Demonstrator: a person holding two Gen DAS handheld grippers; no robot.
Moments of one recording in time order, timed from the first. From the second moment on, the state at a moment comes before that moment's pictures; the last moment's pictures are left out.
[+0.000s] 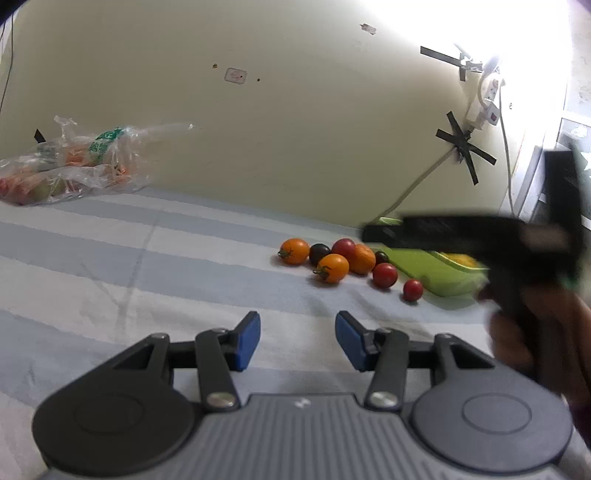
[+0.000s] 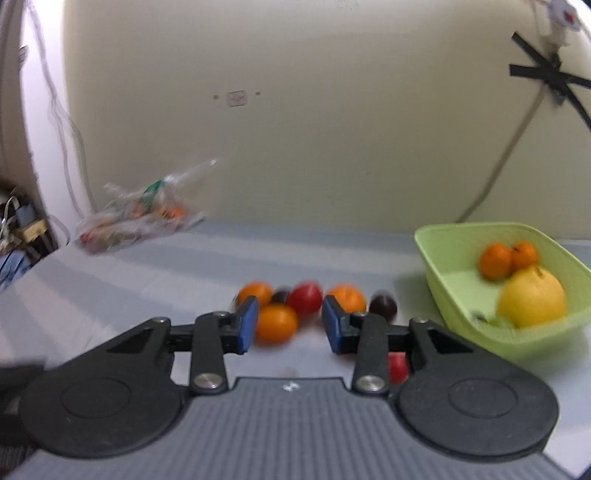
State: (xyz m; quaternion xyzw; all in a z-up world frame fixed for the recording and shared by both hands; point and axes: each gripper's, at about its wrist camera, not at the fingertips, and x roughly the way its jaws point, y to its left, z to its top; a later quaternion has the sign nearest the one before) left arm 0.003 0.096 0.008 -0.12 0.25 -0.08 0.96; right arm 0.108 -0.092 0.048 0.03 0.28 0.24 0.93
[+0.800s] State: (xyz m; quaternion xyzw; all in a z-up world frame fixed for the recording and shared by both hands) left arm 0.065 0.056 0.010 -0.02 0.29 -0.20 0.94; right arm 0.096 -0.128 0.026 0.12 0.37 0.29 0.87
